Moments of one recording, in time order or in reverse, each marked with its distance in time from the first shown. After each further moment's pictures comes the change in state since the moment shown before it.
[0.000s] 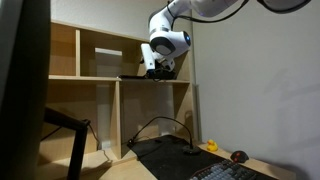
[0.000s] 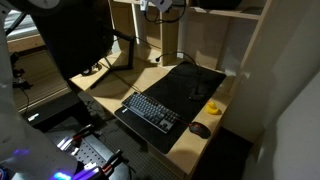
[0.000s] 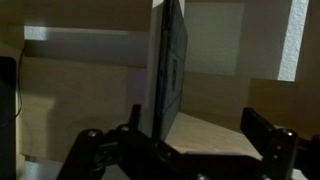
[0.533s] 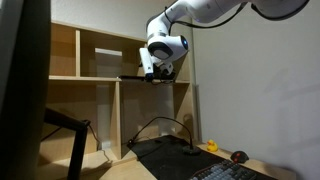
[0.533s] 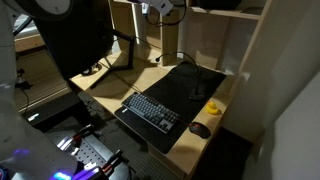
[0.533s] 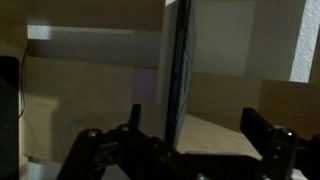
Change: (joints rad) arm 0.010 0.056 -0.001 0.048 -0.011 0.015 0.003
